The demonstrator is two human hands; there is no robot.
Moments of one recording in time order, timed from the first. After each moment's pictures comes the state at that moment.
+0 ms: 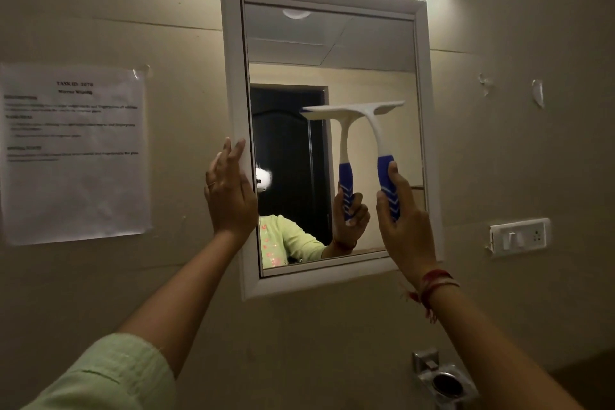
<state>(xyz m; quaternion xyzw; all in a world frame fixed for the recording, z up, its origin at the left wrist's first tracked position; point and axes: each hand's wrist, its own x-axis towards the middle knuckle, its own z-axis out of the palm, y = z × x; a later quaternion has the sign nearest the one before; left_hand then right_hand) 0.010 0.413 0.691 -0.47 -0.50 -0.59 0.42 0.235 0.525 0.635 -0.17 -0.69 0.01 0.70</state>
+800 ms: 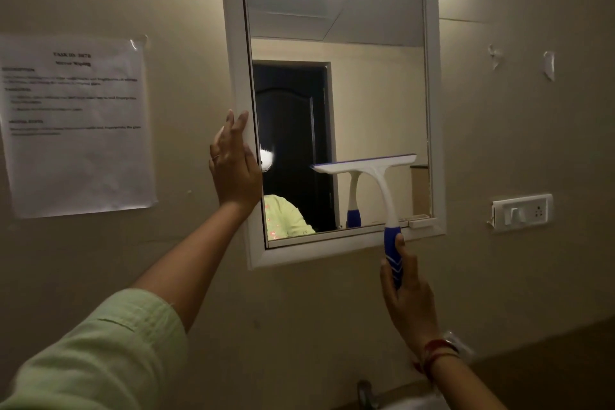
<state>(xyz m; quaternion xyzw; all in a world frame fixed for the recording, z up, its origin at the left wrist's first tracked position) 0.005 0.417 0.690 -0.46 -0.51 -0.59 0.42 0.235 0.512 0.494 -0.24 -0.73 0.11 0.63</state>
